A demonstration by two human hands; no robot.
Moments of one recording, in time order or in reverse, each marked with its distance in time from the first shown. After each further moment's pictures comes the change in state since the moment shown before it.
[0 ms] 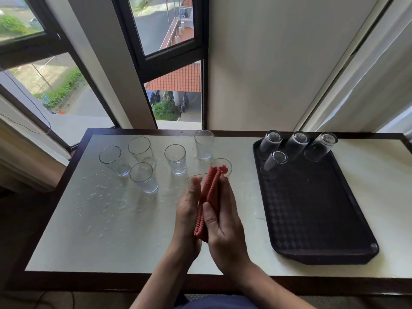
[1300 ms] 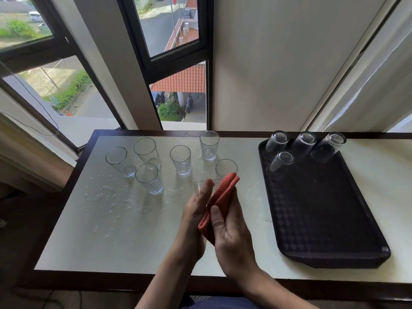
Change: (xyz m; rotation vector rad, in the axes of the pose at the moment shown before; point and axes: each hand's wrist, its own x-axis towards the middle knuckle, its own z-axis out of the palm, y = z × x) left_hand -0.003 0.009 0.001 0.068 -0.098 -0.041; right_hand -0.004 0.000 -0.004 -0.006 -0.030 0.172
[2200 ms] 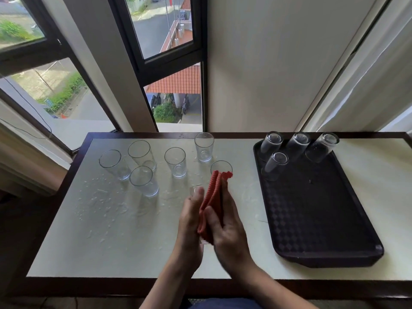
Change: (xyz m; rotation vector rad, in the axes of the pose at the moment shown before) left_hand 0.000 -0.018 -0.002 -0.077 0.101 -0.026; right_hand 0.011 0.014 0.000 0.138 -0.046 -0.064
